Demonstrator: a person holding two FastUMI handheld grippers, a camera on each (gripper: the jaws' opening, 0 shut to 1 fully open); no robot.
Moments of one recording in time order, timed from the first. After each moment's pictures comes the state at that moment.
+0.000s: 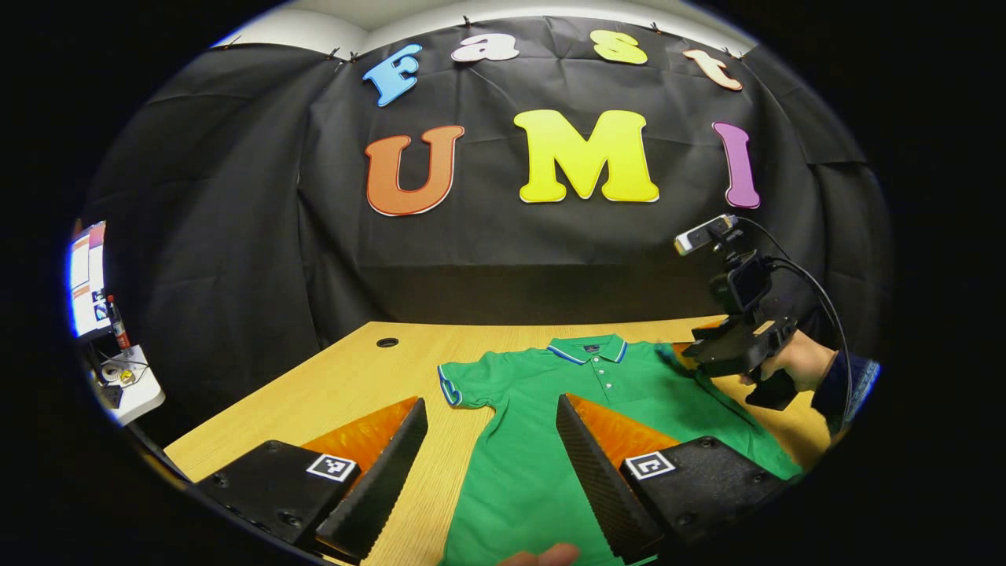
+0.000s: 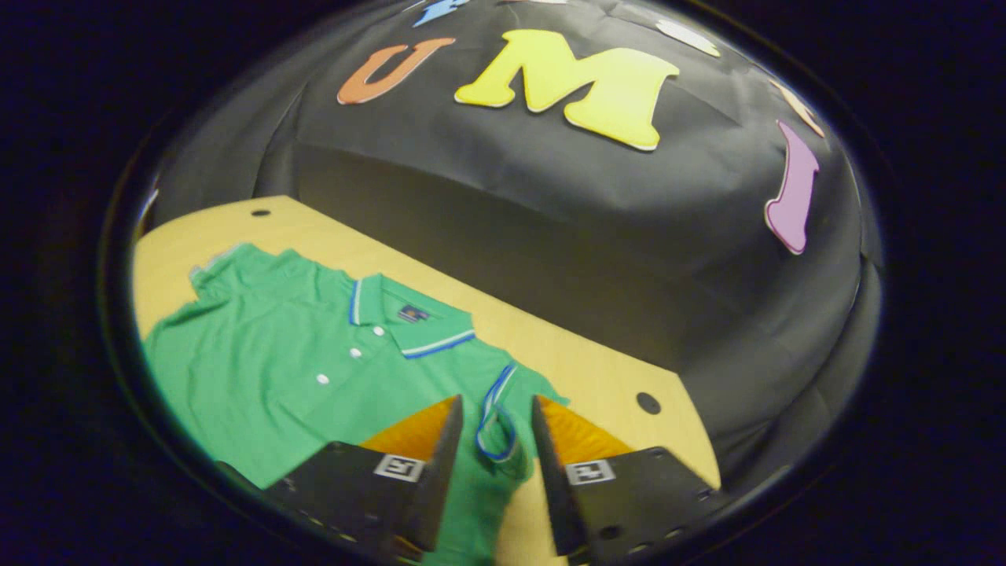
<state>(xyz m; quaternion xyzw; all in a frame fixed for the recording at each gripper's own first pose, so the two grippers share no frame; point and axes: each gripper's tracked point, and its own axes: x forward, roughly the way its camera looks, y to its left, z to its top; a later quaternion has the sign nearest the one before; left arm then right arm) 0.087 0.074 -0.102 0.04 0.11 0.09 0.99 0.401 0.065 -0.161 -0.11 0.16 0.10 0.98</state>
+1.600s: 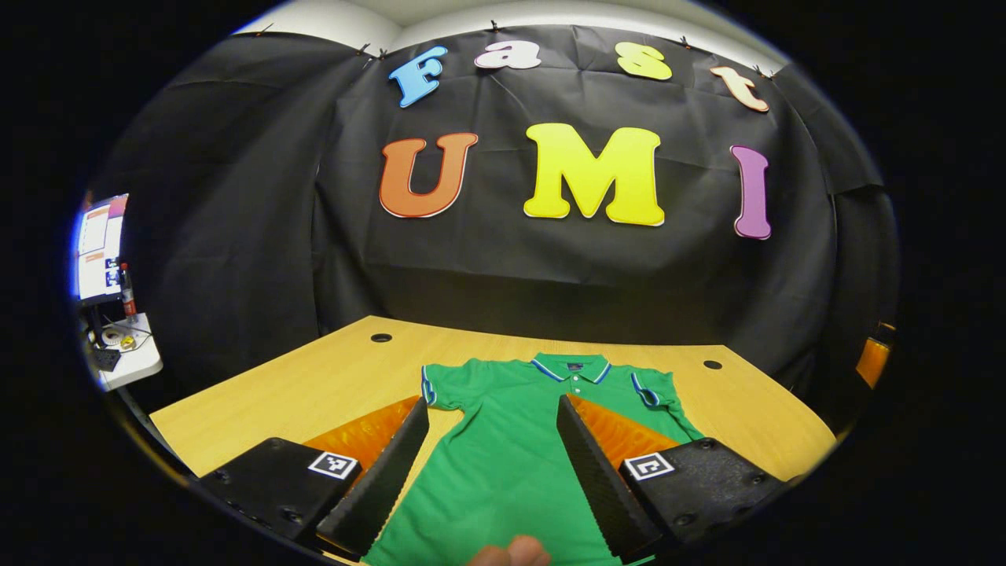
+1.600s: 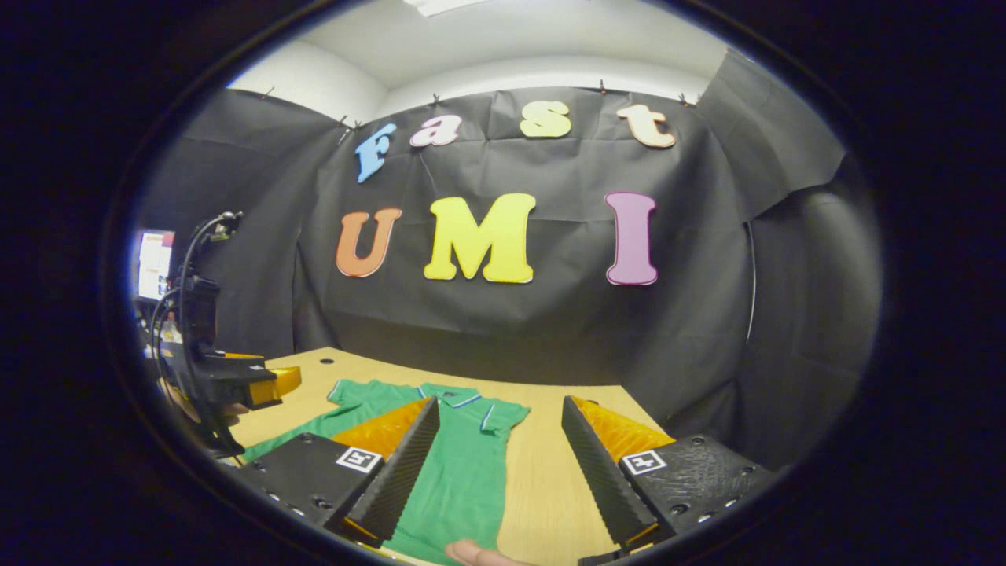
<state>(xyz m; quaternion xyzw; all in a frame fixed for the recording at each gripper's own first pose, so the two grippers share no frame) 0.104 0.040 -0.071 0.00 0.09 0.12 0.99 0.085 -0.053 -0.043 0.07 -0.01 0.08 0.99</state>
